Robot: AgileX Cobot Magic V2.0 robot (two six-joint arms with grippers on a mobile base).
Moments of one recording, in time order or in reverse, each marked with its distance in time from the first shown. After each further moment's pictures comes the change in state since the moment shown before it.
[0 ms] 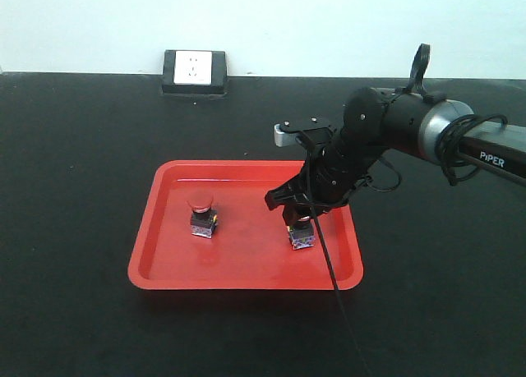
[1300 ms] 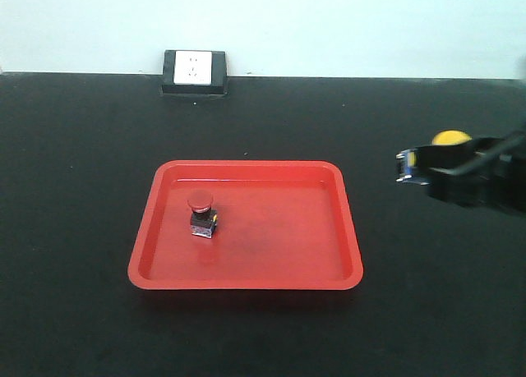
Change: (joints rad) left arm 0.000 0.000 0.000 0.003 -0.001 0.000; right arm -0.102 -1.032 0.635 -0.028 -0.334 0.086
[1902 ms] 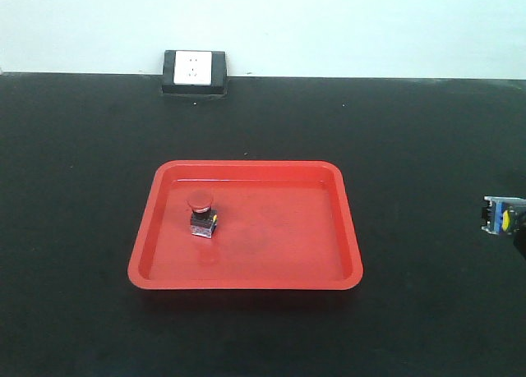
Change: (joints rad) left arm 0.000 0.001 0.000 0.000 0.000 0.000; right arm 0.000 -0.596 0.361 -0.155 -0.104 0.010
